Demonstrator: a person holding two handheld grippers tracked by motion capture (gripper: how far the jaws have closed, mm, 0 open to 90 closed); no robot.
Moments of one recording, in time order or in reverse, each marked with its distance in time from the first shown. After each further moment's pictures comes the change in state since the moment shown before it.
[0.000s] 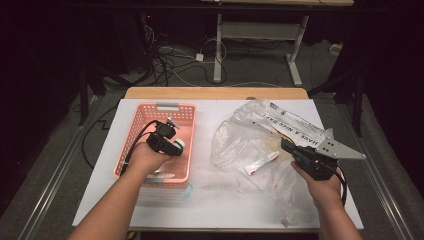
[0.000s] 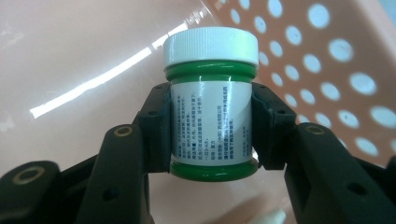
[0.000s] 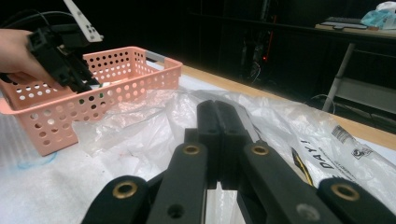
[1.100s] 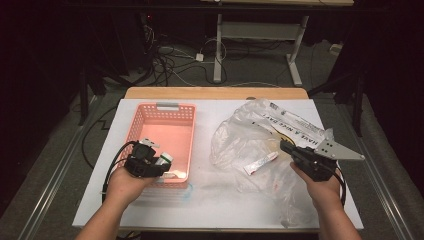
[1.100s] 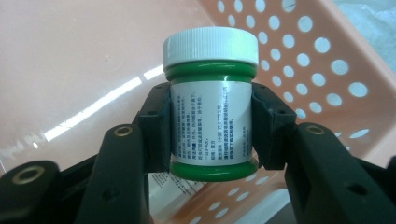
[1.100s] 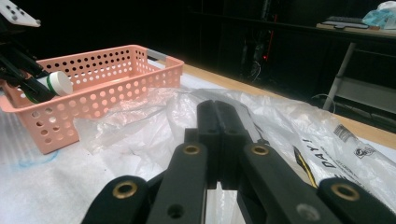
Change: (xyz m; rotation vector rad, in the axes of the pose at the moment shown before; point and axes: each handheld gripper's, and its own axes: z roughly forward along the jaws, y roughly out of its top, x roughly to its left) left arm -0.017 -0.082 -0.034 -0.218 -0.032 -0.020; right arm 0.003 0.000 0.000 0.007 -0.001 -0.006
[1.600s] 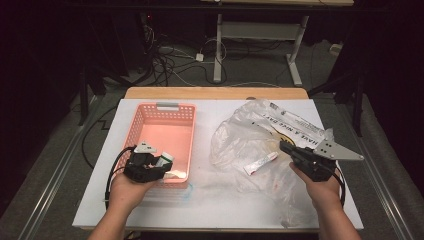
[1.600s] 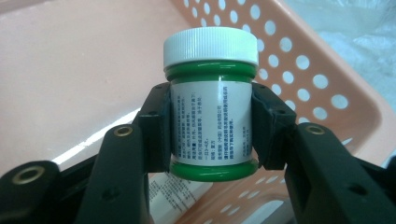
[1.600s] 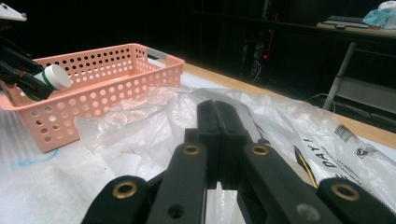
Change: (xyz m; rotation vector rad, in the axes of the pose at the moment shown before) left arm -0.006 -0.014 0.000 -0.154 0.006 0.002; right arm 0.001 -0.001 0.001 0.001 0.002 -0.007
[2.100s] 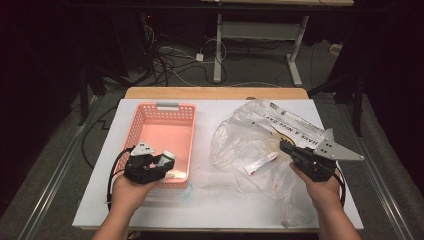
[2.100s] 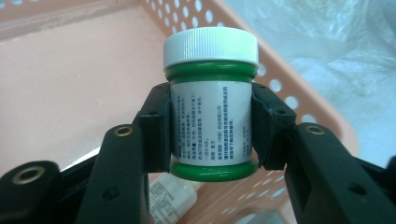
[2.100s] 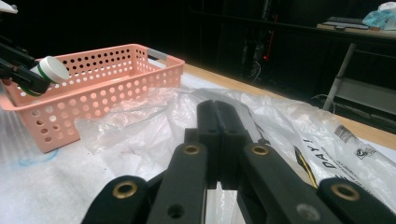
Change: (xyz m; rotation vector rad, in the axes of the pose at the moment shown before) left arm -0.009 0.000 -0.006 -0.091 -0.024 0.005; right arm 0.000 0.000 -0.001 -0.001 -0.001 0.000
